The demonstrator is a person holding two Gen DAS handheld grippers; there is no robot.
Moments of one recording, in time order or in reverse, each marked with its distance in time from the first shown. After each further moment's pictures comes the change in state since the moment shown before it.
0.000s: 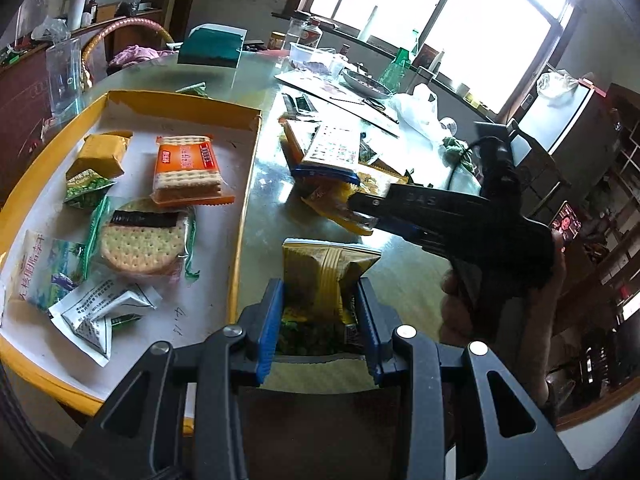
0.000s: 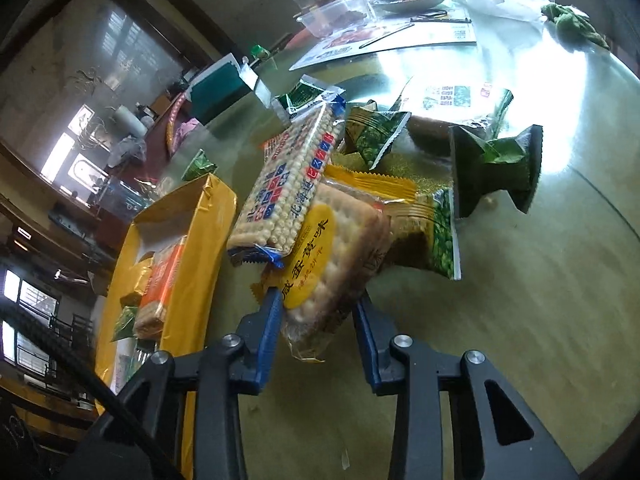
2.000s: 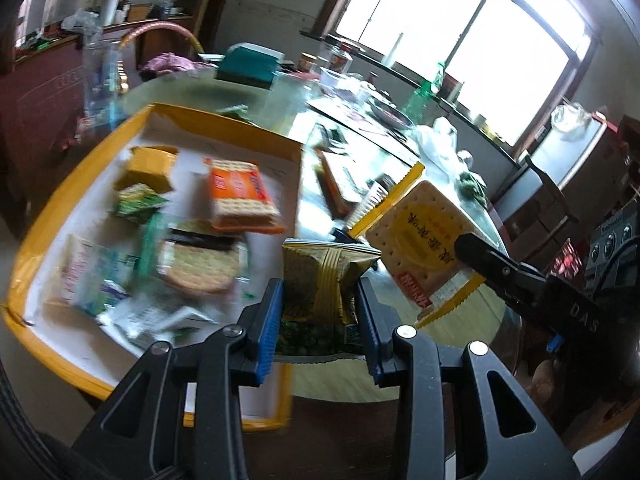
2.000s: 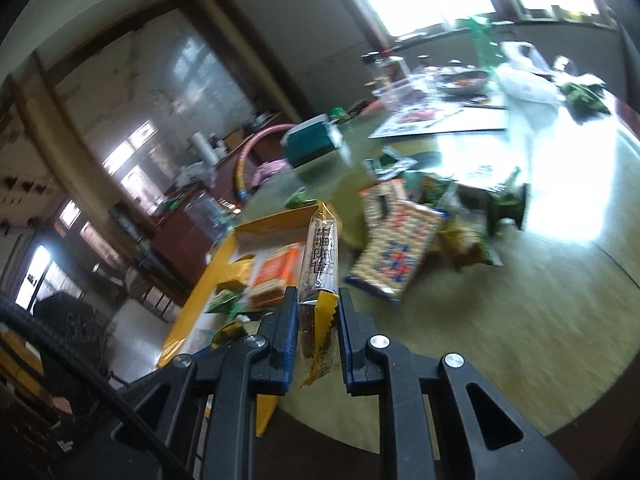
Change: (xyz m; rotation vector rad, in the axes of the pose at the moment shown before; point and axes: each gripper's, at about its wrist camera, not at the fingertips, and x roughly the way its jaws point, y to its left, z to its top) left arm -0.037 0.037 0.013 -0.100 -0.082 0.043; right arm -0.085 0.068 -0.050 -0.184 -0.206 0.163
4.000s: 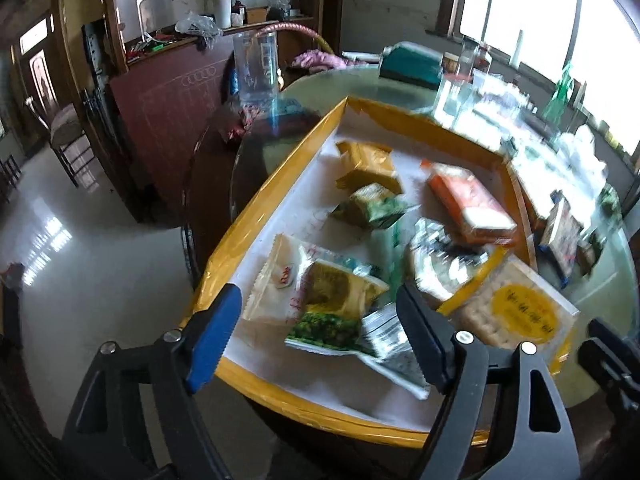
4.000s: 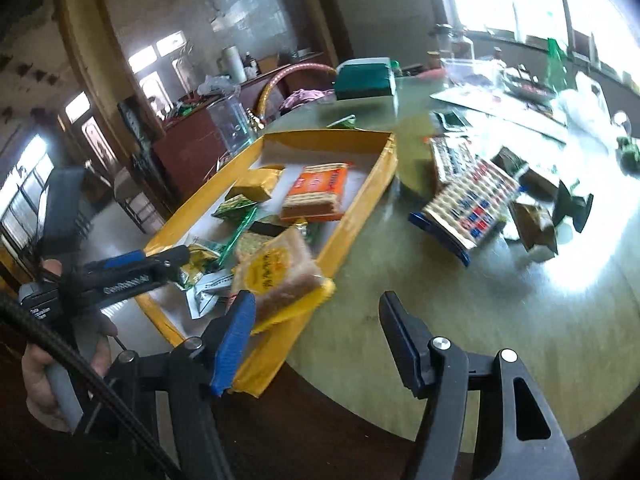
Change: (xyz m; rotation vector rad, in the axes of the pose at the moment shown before) left arm -0.015 0.094 0.003 -0.067 -0.020 0.479; right arm 0.043 0.033 -0.041 -0.221 0.181 -0.062
